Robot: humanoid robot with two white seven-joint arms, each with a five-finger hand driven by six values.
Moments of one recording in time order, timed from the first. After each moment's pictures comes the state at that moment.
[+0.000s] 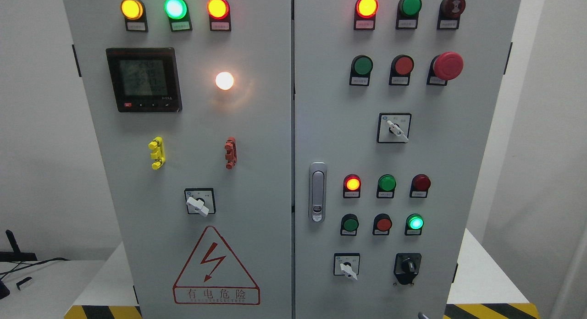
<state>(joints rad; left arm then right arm) -0.04 -0.09 0.08 0.06 0.00 -0.16 0.06 0.22 -0.01 0.00 -1.90 0.01 -0.22 0.11</state>
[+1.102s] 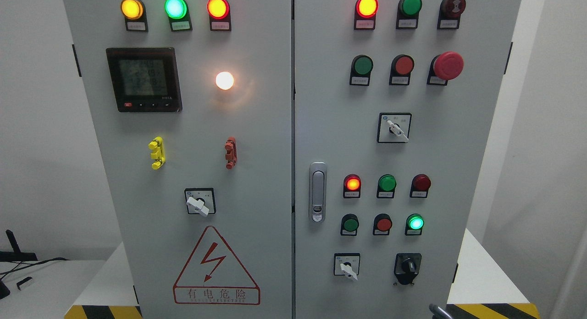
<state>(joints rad) -0.04 -0.09 0.08 0.06 0.00 -0.16 0.06 0.21 -0.08 -0.04 -1.95 -0.15 -0.14 0.14</state>
